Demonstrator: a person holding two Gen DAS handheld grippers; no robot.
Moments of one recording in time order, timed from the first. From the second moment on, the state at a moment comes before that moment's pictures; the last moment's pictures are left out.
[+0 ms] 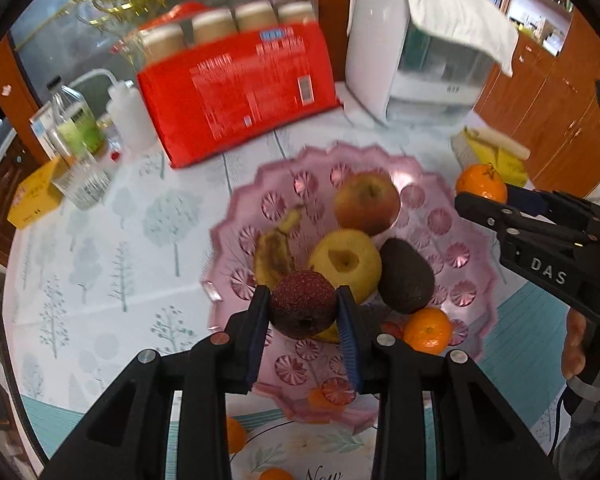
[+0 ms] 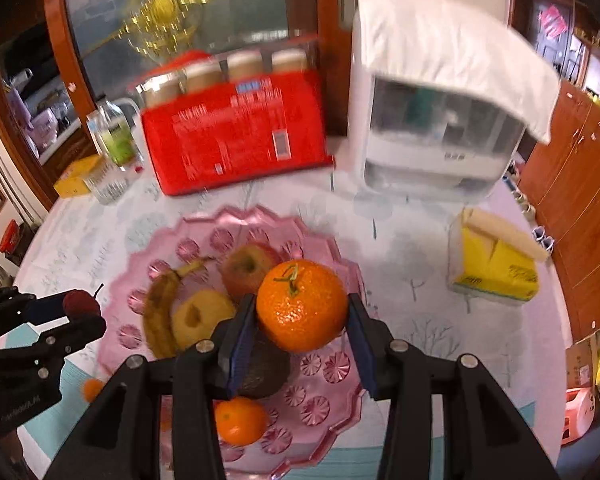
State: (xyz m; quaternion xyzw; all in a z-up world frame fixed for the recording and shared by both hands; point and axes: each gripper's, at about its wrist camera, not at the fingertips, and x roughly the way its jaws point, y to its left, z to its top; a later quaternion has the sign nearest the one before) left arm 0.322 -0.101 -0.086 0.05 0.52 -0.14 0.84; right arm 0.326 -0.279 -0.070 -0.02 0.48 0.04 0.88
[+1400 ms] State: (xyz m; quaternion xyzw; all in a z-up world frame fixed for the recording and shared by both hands) left arm 0.306 -0.116 -0.114 0.07 0.54 -0.13 0.83; right arm 0.329 -0.274 -0.115 -0.02 0.51 0.05 0.86
